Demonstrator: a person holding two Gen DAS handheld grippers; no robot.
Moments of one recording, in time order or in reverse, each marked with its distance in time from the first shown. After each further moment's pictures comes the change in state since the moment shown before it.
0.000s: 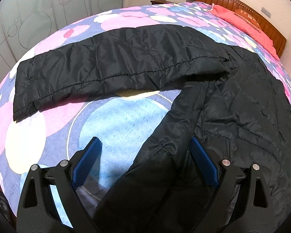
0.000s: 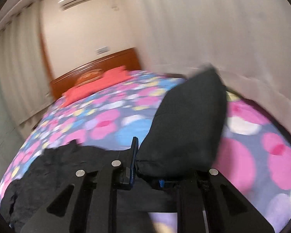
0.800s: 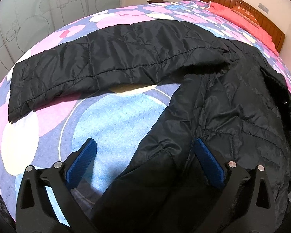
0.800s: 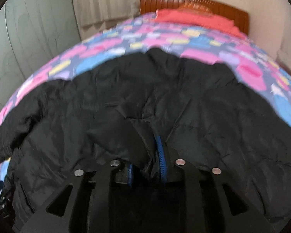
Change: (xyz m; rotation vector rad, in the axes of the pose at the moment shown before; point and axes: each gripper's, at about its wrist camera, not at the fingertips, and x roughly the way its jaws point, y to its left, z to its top) left arm 0.012 -0.007 -0.006 0.026 -0.007 0.010; right arm 0.098 0.280 -0.146 -0.528 0.483 0.369
